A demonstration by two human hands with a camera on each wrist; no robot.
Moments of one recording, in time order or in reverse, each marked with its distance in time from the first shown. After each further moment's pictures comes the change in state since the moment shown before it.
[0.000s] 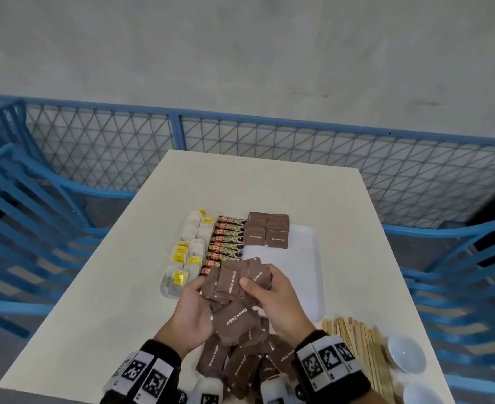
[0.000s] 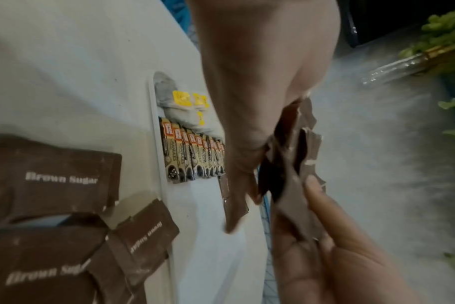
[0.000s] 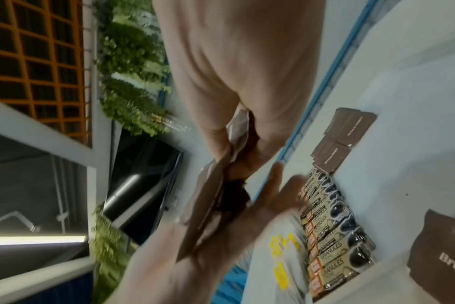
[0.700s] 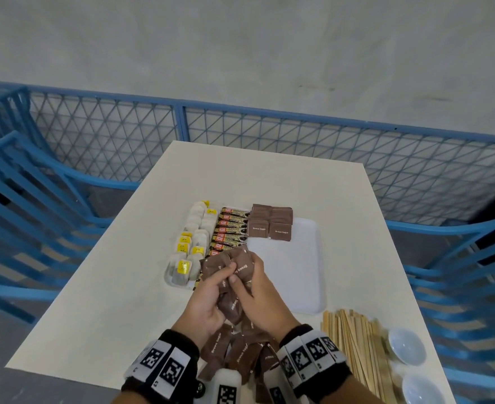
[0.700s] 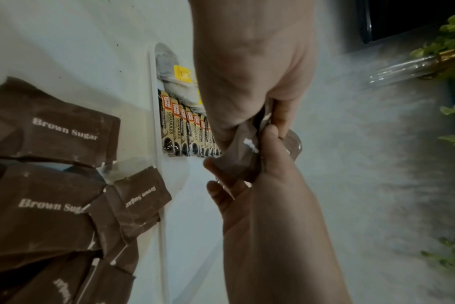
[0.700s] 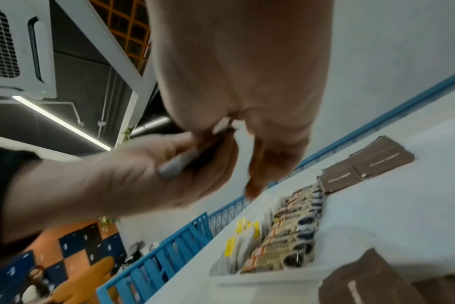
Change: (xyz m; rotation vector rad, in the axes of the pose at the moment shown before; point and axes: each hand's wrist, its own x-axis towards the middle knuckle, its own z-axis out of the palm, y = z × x) left_hand 0.005 -0.012 0.014 -0.074 0.158 0.036; right_hand -0.003 0.016 0.015 -0.484 -0.221 -0.191
